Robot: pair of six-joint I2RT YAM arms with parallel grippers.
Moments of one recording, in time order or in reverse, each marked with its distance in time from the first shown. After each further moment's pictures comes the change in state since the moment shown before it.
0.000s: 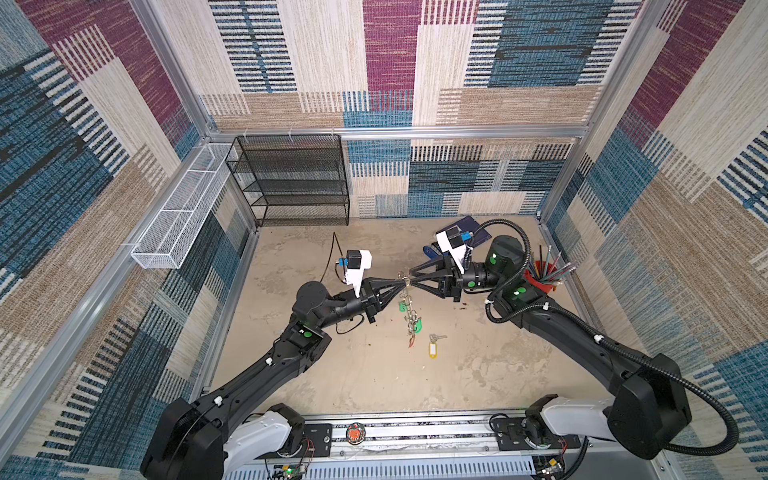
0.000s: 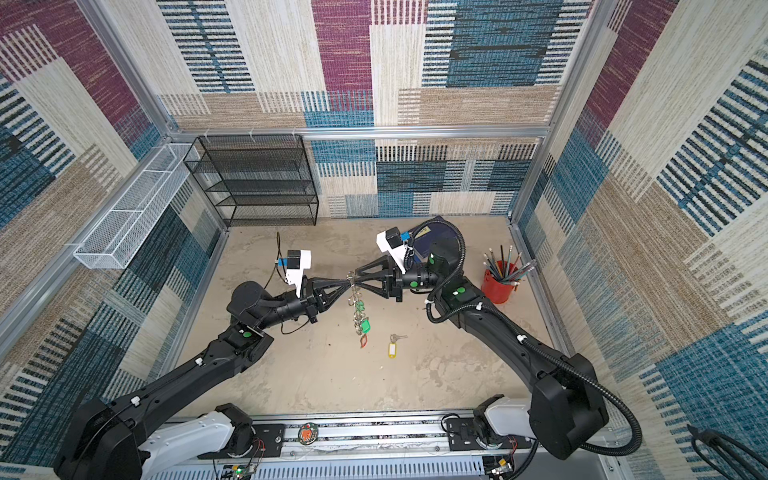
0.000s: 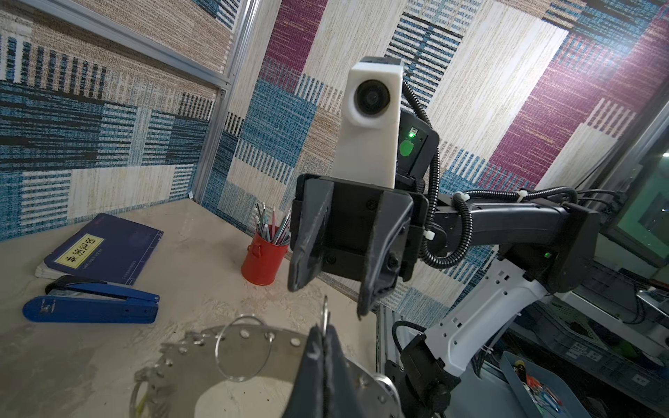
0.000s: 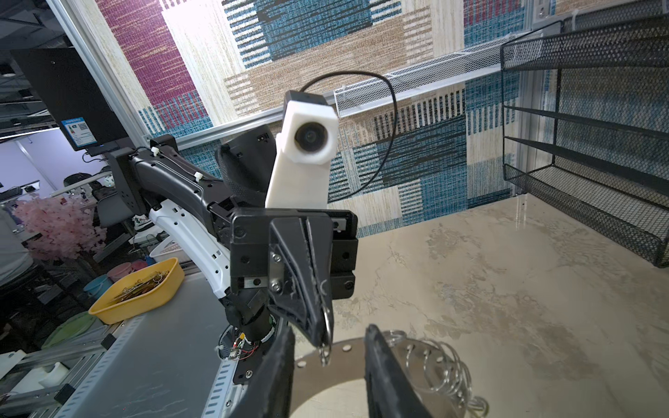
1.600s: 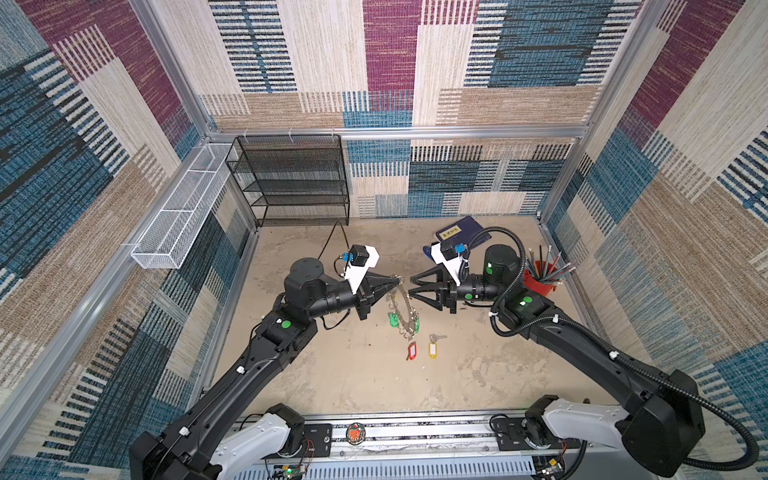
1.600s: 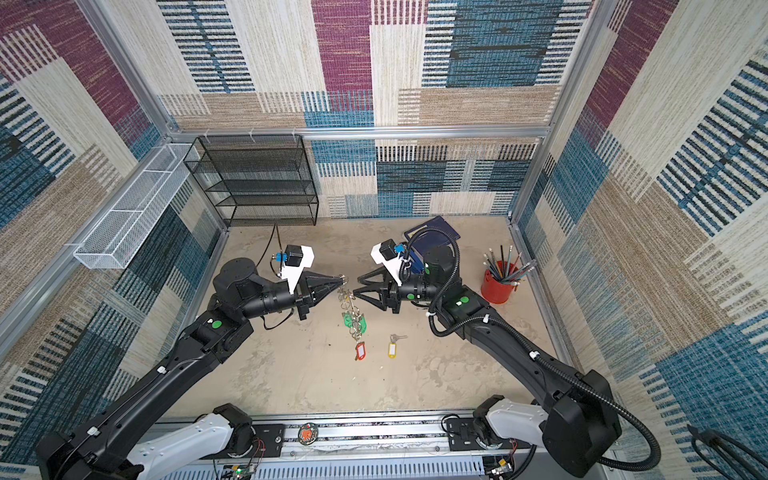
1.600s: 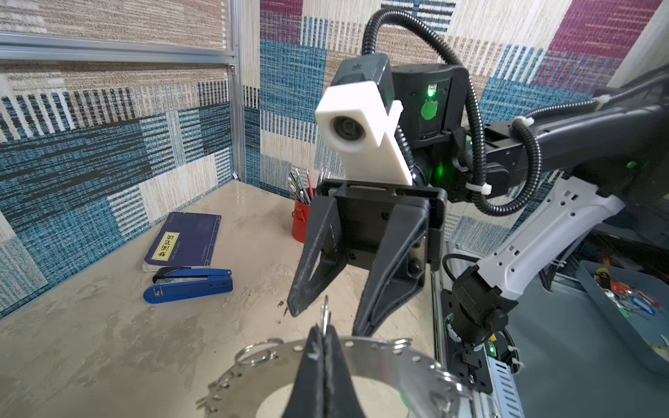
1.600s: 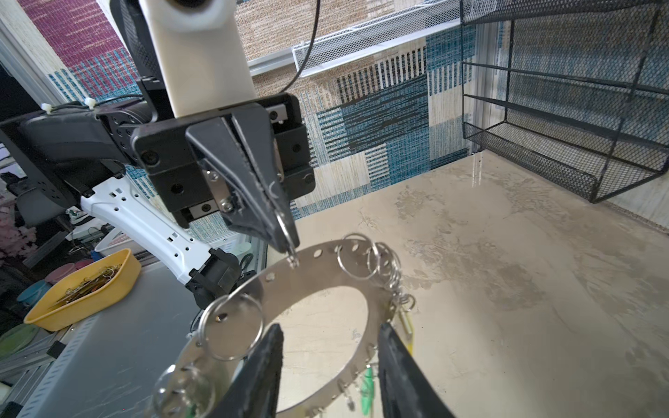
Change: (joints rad) left arm 0.032 -0.090 0.267 -0.645 -0.002 0.457; right arm 0.069 -0.089 -0.026 -0.249 0.209 -0.145
